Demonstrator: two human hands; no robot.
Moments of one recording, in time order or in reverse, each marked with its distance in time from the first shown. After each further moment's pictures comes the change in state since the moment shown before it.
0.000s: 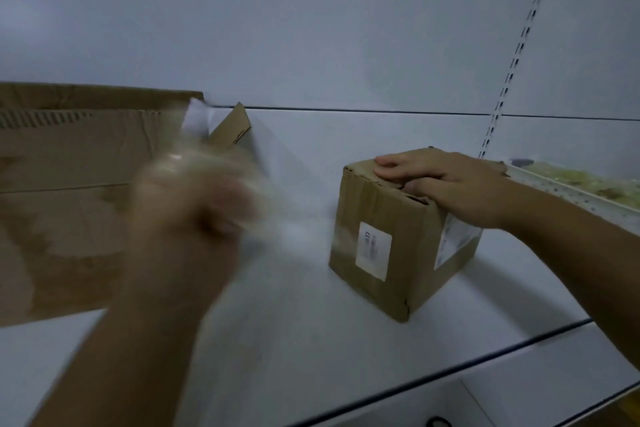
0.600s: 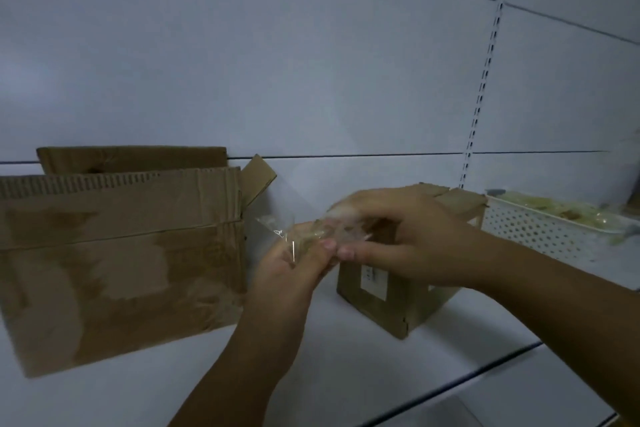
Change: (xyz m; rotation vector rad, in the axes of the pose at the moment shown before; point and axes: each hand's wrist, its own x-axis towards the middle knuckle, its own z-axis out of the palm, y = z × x) left_hand -0.030 0.009 0.023 -0.055 -0.171 -0.142; right_hand -0.015 -0.110 0.021 0.054 0.162 -0.312
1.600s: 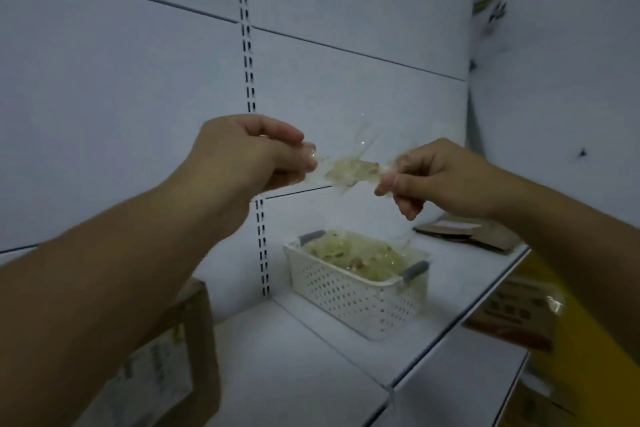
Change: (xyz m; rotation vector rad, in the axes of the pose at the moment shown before) left_hand 0.200 -0.003 0.332 0.102 -0.222 -0.036; right_hand -0.197 0.240 -0.271 0.064 0.261 0.421
